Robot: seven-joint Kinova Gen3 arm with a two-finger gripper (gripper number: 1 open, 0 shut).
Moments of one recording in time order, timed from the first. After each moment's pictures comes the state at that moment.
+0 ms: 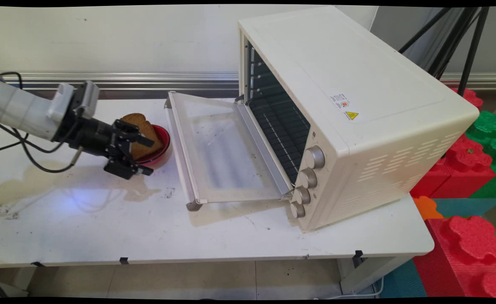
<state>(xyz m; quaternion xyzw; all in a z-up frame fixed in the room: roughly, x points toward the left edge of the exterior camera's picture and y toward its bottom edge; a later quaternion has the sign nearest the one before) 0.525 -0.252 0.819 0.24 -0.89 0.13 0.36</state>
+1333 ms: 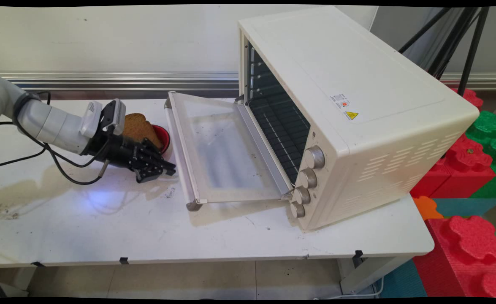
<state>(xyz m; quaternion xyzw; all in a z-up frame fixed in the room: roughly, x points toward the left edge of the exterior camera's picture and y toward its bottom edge) 0.492 -0.267 0.777 0.24 -0.89 0.12 0.36</state>
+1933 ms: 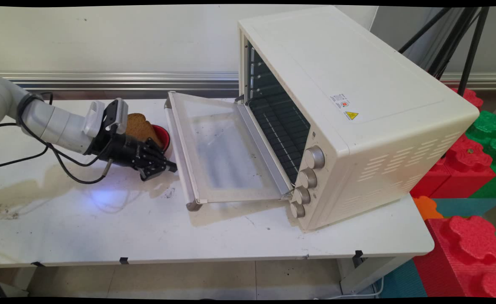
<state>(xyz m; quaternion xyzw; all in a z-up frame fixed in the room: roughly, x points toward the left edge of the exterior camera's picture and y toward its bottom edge) 0.489 -0.270 0.774 0.24 -0.89 0.13 0.36</state>
